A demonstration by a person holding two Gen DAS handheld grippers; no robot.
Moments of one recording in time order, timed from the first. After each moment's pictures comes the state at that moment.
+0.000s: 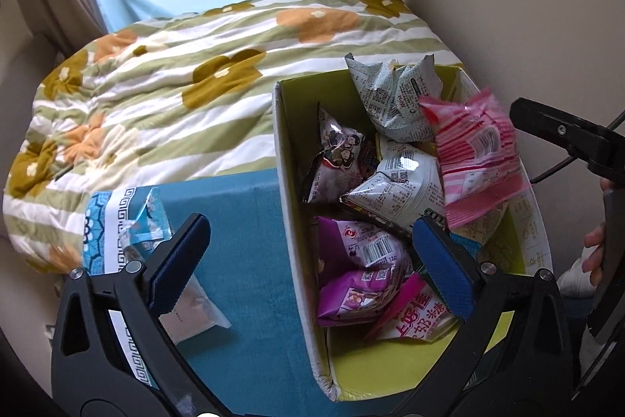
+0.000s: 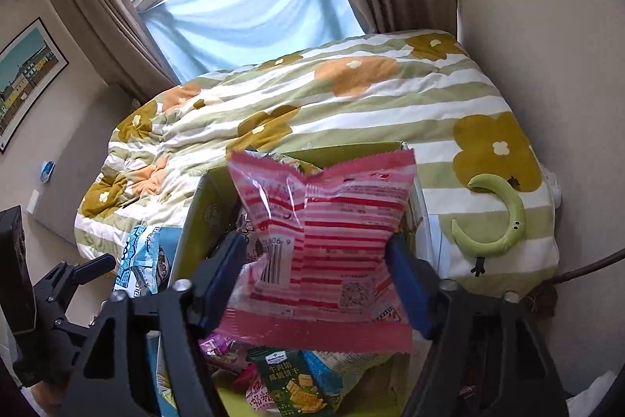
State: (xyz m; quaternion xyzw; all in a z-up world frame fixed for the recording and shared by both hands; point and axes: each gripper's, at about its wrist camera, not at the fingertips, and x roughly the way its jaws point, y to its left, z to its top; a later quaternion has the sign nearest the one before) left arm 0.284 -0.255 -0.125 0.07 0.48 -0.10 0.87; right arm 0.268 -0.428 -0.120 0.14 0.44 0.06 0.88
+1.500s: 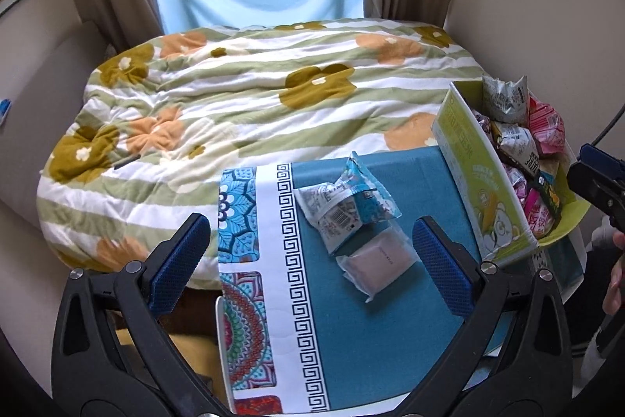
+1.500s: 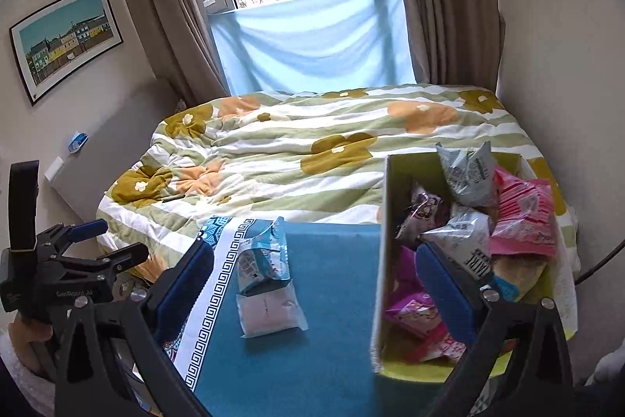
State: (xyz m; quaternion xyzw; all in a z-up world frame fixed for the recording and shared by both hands) left arm 0.233 0.033 -0.086 0.07 0.44 -0.09 0.89; right arm 0.171 -0.179 -0.076 0.08 0.37 0.08 0.92
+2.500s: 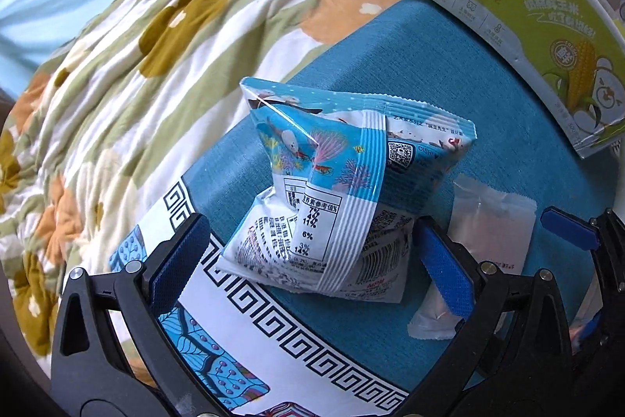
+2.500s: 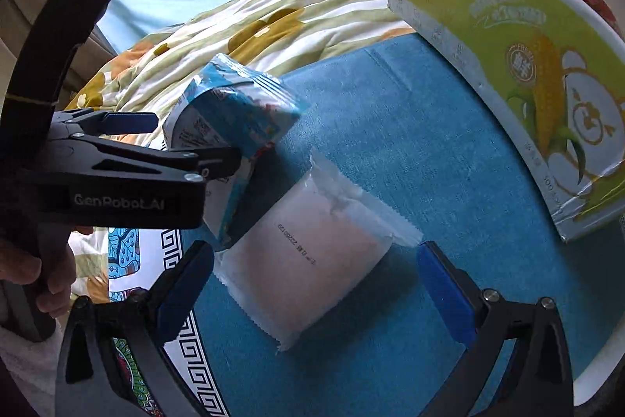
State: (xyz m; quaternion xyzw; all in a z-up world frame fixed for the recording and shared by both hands) left arm 0.378 -0.032 -0.288 0.27 0.53 -0.31 0.74; right arm 0.225 -0.061 -0.285 0.20 0.50 -0.11 0.84
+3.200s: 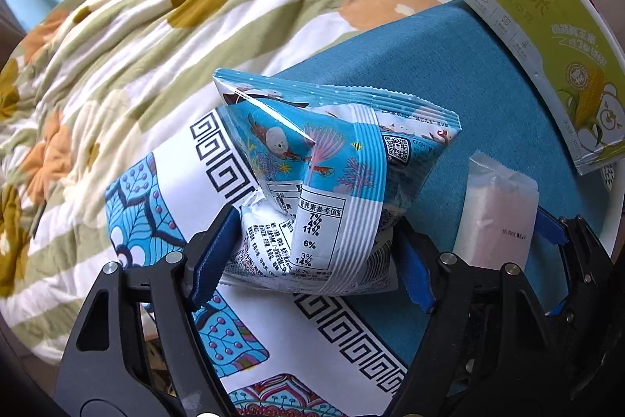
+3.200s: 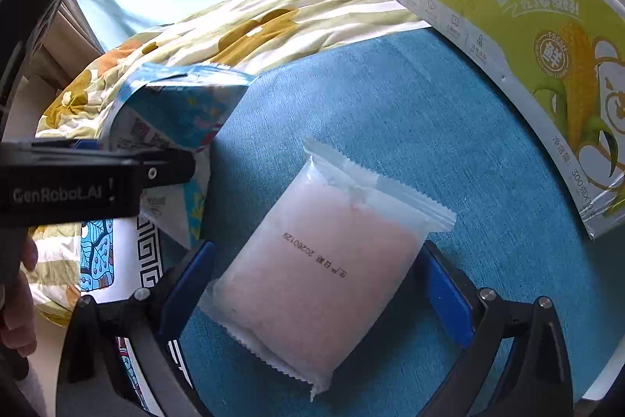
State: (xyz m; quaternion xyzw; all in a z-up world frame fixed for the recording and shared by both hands) left arm 0.377 0.025 -0.289 0.18 0.57 -0.26 0.76; right arm 0.239 -0.040 -0.304 0.18 0.49 -0.14 0.84
